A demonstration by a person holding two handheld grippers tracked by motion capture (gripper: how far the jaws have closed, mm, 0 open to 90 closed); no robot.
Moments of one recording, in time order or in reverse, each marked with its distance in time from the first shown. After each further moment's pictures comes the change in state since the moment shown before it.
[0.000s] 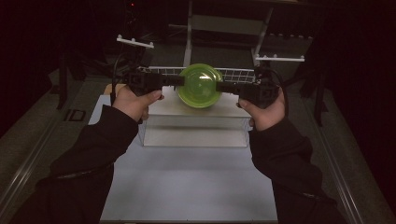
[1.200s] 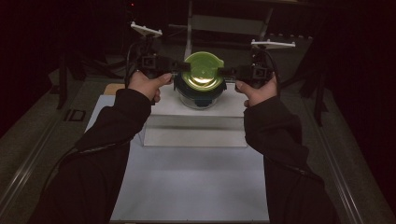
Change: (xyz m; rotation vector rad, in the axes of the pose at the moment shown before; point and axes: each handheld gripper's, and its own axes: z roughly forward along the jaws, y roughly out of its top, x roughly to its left) left arm 0.033 0.028 0.043 -0.004 -0.001 -0.127; right arm -0.041 0.031 0.031 0.024 -0.100 0.152
